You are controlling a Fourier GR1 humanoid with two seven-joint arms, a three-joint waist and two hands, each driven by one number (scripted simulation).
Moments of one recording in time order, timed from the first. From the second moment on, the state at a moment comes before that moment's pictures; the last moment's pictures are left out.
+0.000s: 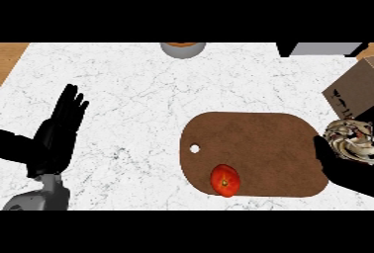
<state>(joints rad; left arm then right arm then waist) -0.10 0.10 0.09 -1.69 0.10 0.08 0.24 -0.34 -0.07 -0.12 -2.32 1.11 0.60 0.57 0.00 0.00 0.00</state>
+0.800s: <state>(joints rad) -0.10 0.09 0.08 -1.70 0.10 0.08 0.25 -0.38 -0.44 -0.52 -1.72 0.99 0.31 0.16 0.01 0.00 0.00</state>
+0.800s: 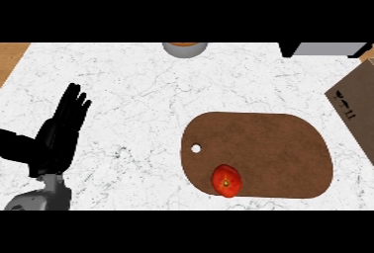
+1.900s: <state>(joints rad) -0.14 0.09 0.09 -1.63 0.09 0.08 0.21 -0.49 -0.60 -0.62 -1.11 0.91 0.06 -0.20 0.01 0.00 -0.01</state>
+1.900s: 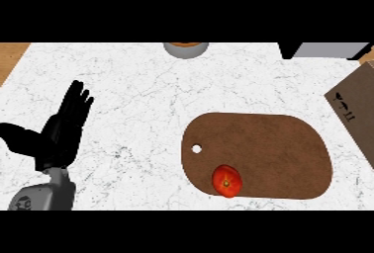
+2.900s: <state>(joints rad) -0.09 0.08 0.09 -1.67 0.09 0.08 0.21 -0.56 -0.71 -1.04 -0.90 0.28 0.28 -0.21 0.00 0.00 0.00</state>
